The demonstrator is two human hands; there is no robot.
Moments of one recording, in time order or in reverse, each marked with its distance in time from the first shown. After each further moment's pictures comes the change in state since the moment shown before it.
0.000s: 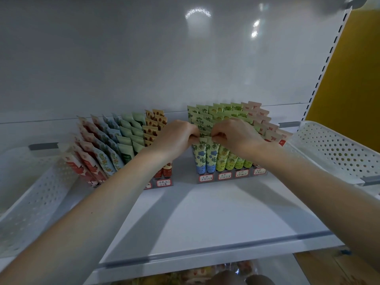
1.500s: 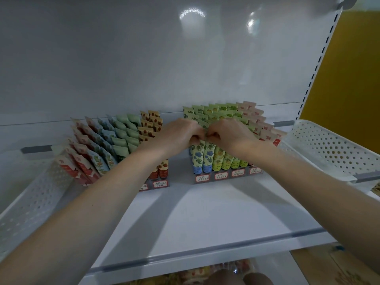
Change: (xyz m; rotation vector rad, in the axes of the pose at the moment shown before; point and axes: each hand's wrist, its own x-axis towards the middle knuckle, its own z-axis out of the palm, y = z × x) left_hand 0.012 0.008 -0.005 -0.041 -0.106 0.129; right_hand 0.002 -0.008 -0.004 -0.033 -0.067 0.063
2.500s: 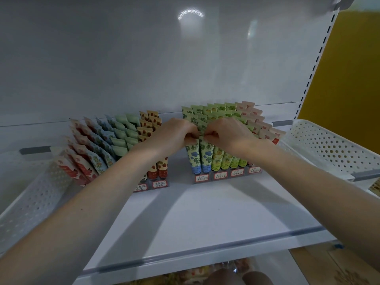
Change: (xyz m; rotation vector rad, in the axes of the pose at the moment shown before) left_hand -0.006 -0.002 -0.005 -0.009 0.017 -0.058; right_hand -0.001 -0.001 -0.002 0.028 0.021 -0.035
